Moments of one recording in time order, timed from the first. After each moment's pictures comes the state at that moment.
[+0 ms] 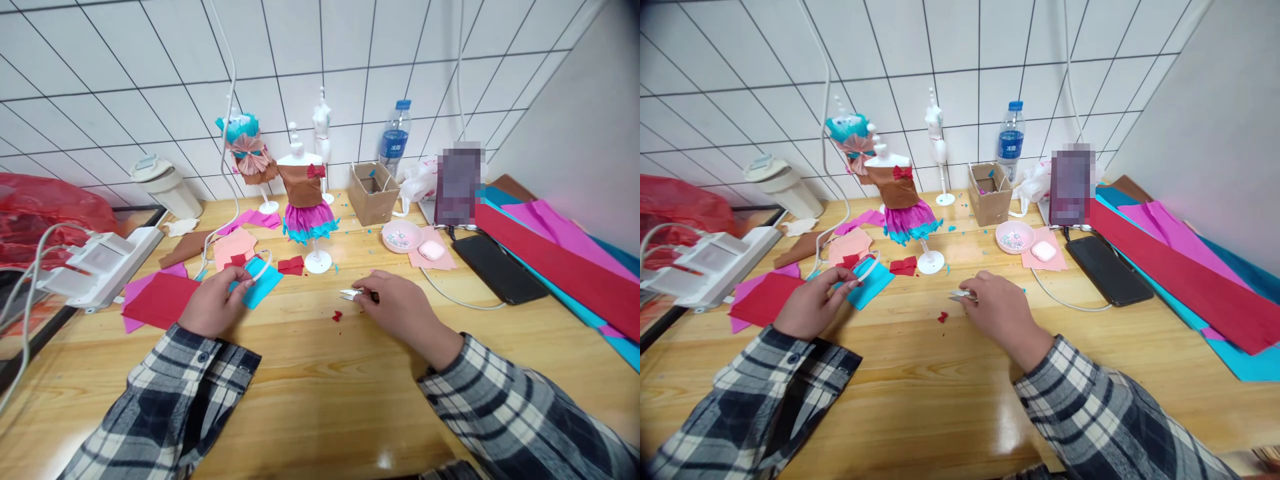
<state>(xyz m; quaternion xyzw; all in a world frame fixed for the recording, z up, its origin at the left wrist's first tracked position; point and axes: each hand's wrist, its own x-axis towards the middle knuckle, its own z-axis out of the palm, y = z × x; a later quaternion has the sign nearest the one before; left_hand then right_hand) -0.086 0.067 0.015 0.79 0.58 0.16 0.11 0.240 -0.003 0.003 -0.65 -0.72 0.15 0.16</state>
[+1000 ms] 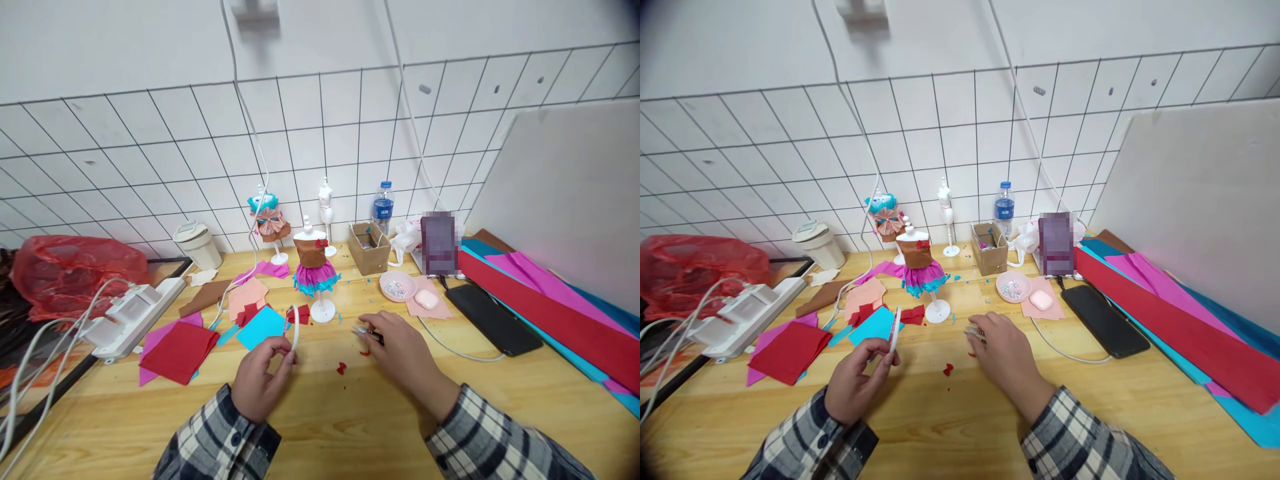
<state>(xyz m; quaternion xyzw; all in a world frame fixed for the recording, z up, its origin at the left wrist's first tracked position) -0.029 0.013 0.013 0.81 0.46 0.36 0.12 0.240 -0.003 0.002 -0.63 -0.72 0.11 0.27</state>
